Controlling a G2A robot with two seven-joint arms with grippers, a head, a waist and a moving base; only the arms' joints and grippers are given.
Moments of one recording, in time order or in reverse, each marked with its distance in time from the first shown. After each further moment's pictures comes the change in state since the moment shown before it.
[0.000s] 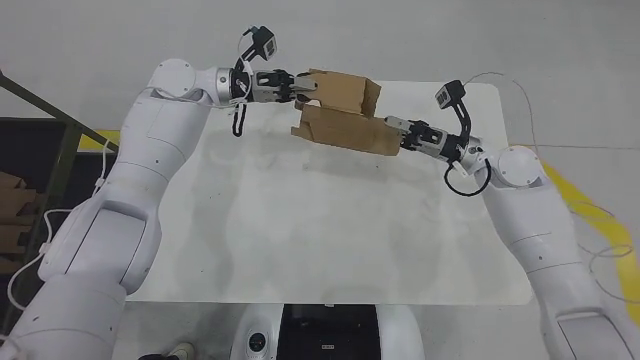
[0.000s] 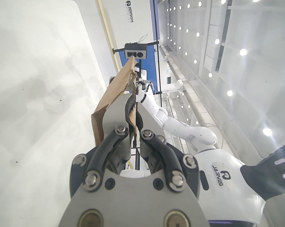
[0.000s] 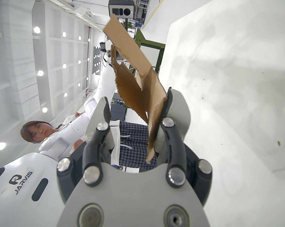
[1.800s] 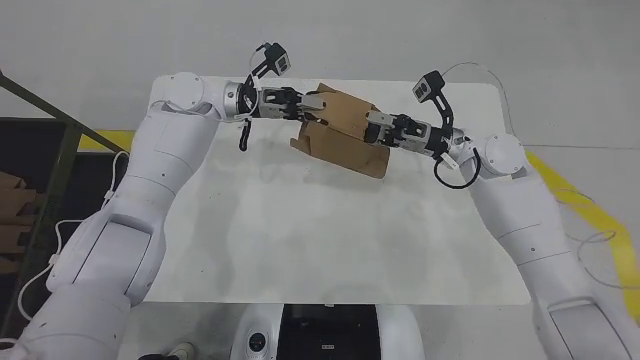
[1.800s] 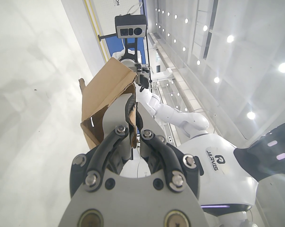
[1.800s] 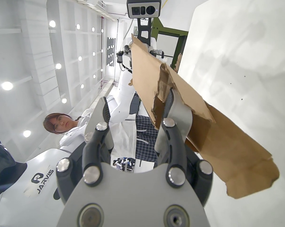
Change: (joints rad) left arm 0.086 -0.007 -0.019 -0.099 -0.041 0.015 -0.063; right arm 0.052 -0.034 -0.096 -0.035 0.133 0.095 0.047
